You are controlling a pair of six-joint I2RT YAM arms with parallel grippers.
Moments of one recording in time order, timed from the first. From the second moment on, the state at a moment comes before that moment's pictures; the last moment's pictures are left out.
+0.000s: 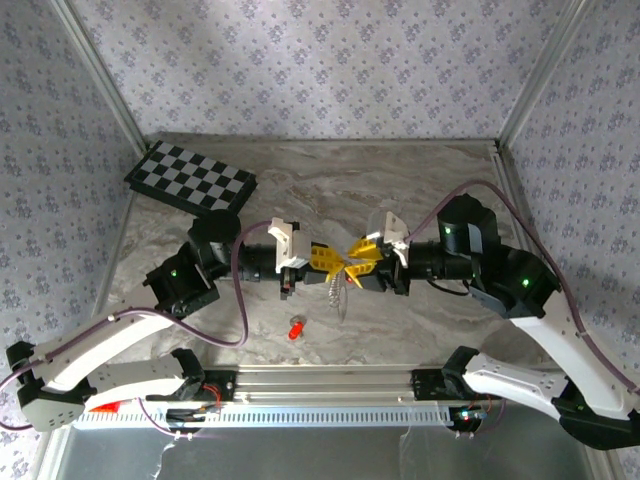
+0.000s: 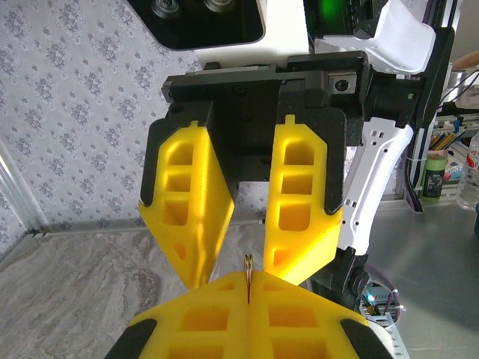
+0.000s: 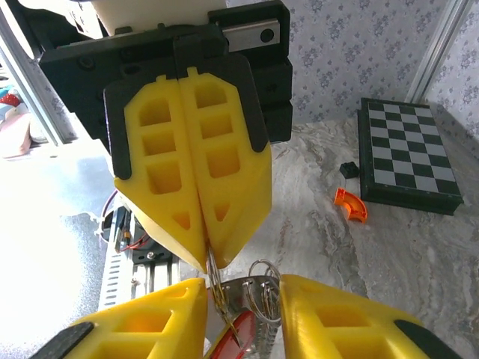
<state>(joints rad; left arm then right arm) -1.00 1.00 1.11 -0.16 0.56 0.12 0.82 0.93 1.34 -0.78 -0.54 -0.22</state>
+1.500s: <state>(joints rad) -1.00 1.10 1.26 -0.52 0.41 0.30 0.85 1.12 1.54 -1.10 -0.43 -0.42</state>
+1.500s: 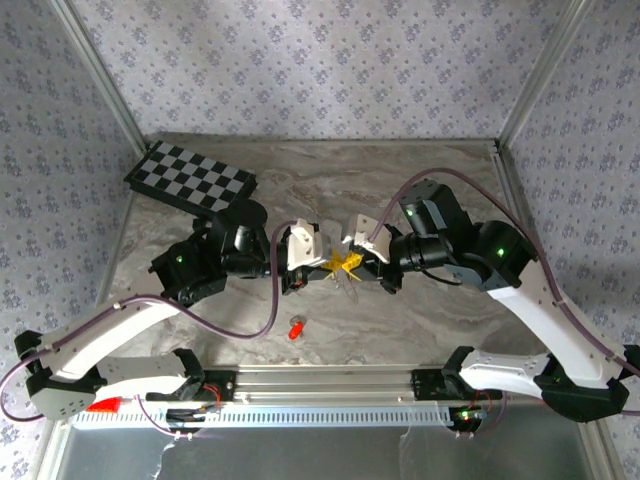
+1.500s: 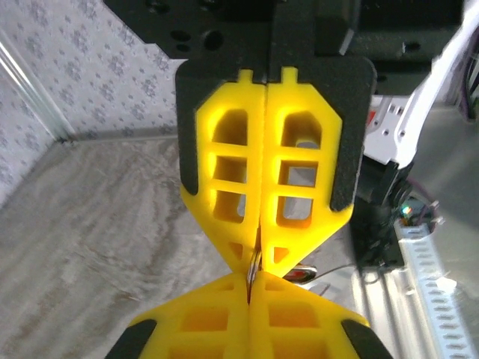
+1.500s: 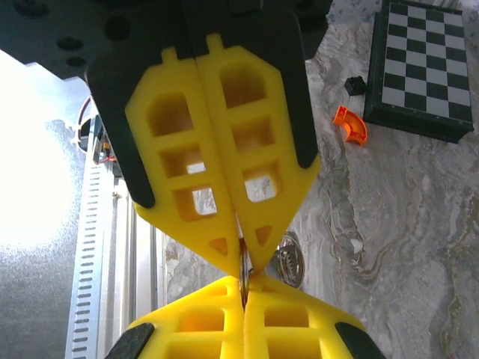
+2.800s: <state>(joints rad) -1.01 1.02 1.10 -0.08 0.51 0.10 0.79 0.89 1.31 -0.79 -0.56 -0.24</state>
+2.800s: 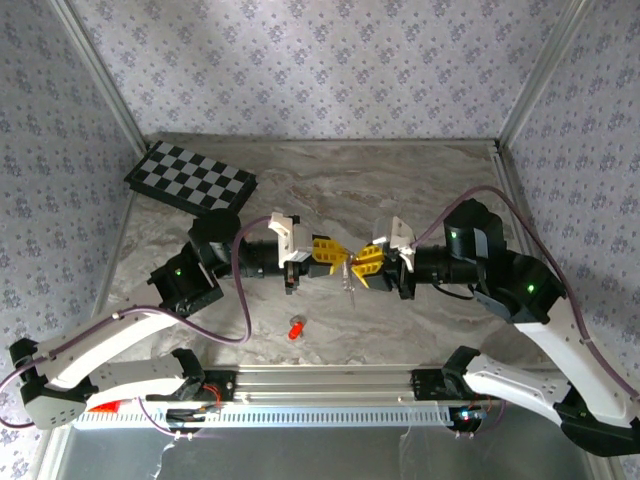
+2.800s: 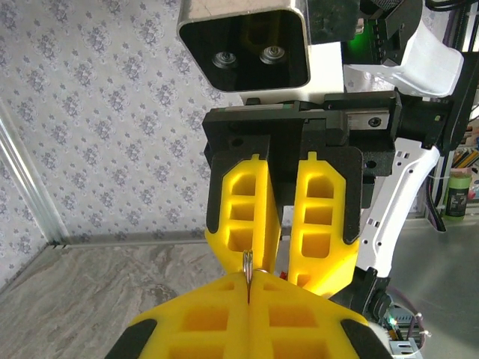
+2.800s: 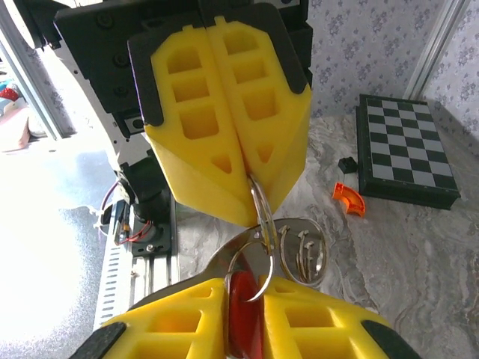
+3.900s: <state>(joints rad) -1.01 1.00 1.07 0.00 0.61 0.04 0.83 0.93 1.31 -0.77 -0.60 -0.22</state>
